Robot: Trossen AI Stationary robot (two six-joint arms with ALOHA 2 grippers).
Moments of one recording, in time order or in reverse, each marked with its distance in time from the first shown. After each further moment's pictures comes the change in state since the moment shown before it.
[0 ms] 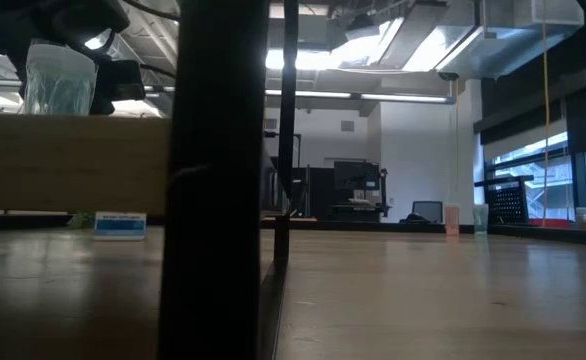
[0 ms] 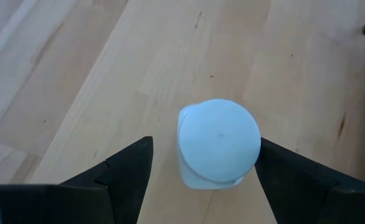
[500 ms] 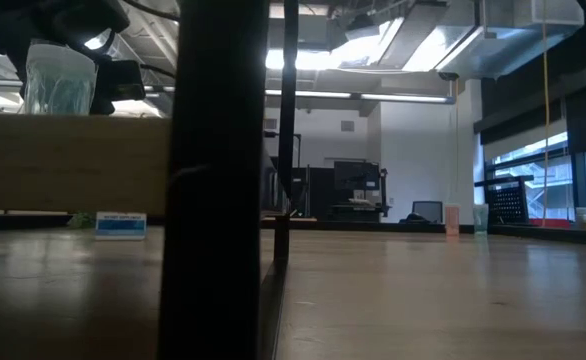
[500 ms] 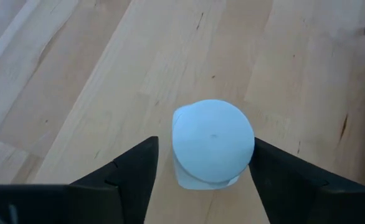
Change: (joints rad) left arm 0.000 0.000 0.000 -0.001 -0.006 -0.001; right arm -0.001 0.000 0.000 0.000 0.000 0.003
